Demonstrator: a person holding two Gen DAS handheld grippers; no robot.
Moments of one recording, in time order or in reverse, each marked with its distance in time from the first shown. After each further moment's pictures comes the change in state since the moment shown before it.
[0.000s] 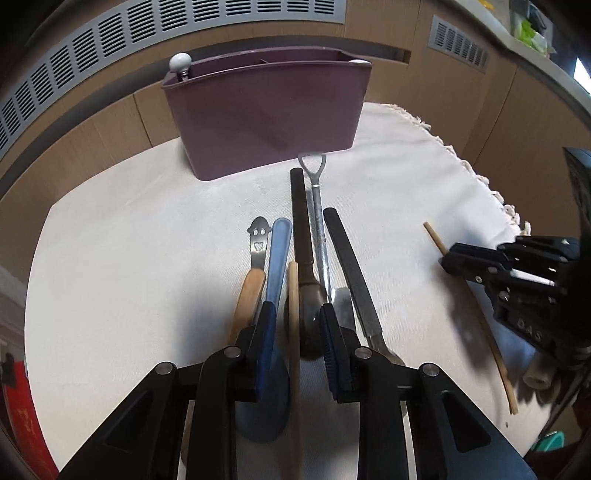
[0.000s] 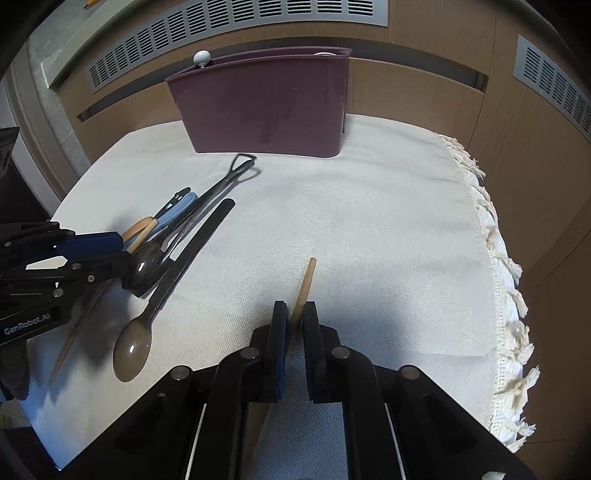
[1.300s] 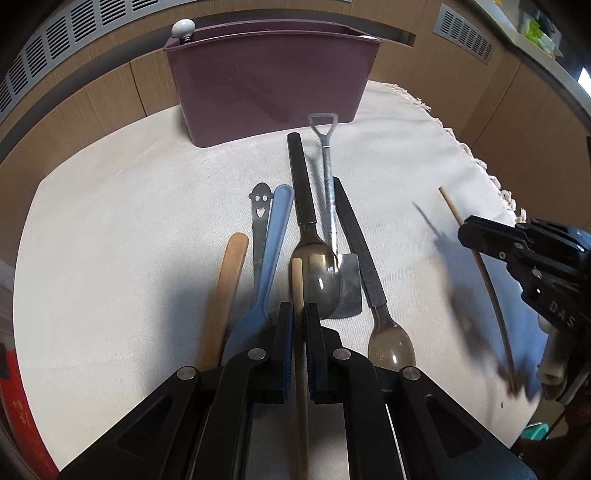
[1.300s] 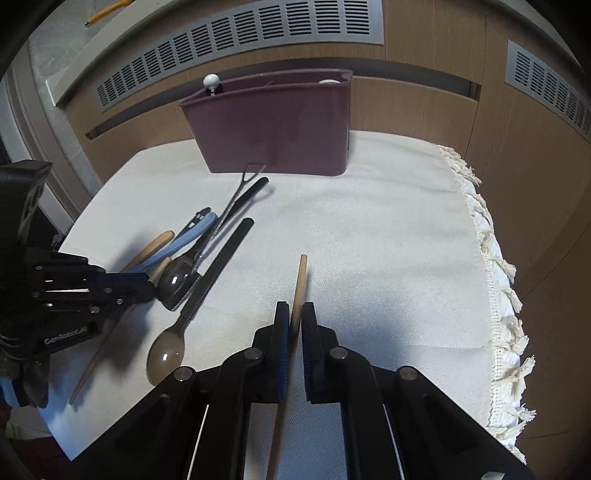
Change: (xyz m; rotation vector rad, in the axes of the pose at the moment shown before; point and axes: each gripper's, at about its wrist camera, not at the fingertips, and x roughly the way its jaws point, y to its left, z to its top) left arm 0.005 0.012 -0.008 -0.025 0.101 -0.049; right arm -0.023 0.007 0.003 0.034 -0.052 0.042
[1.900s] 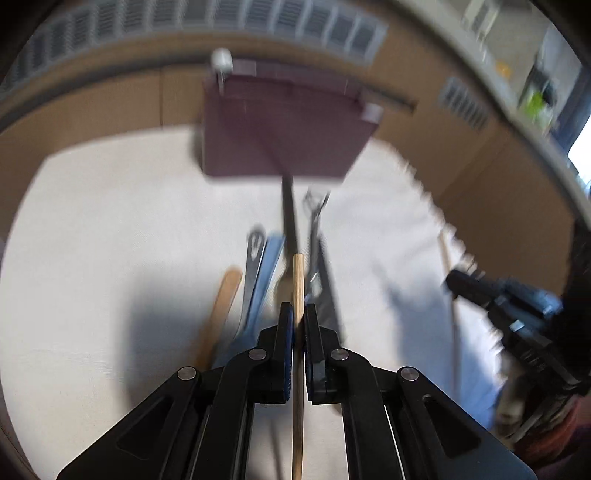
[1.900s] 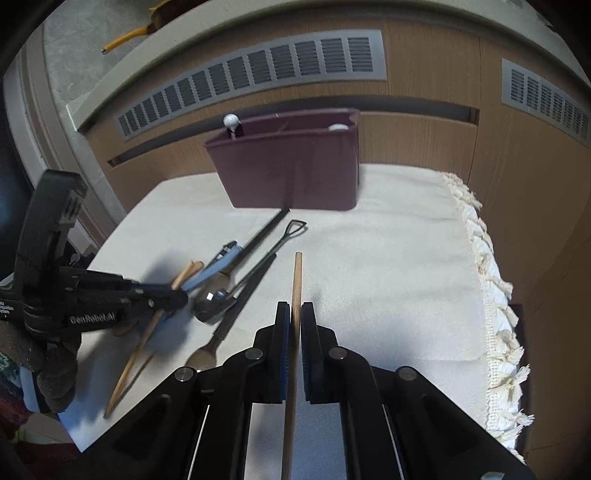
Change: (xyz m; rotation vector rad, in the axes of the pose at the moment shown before) left arm -0.058 0.021 0.000 -0.203 -0.201 -0.170; right arm -0.035 0.001 0.004 0.009 -0.118 0.073
